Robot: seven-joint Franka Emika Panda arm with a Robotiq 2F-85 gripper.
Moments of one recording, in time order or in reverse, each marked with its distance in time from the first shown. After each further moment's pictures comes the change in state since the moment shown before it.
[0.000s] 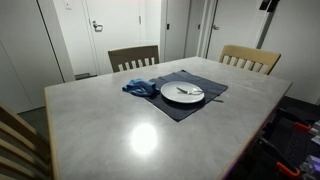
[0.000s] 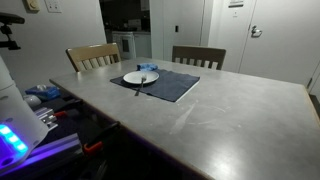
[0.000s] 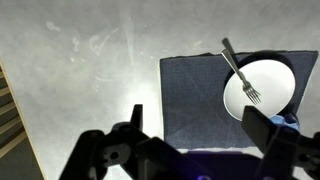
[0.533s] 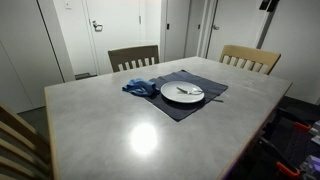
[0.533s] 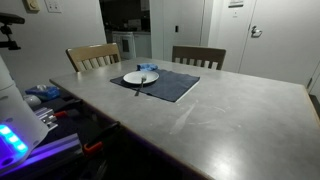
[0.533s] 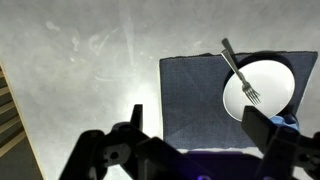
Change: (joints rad) arm 0.000 0.000 0.005 0.000 0.000 -0.001 0.000
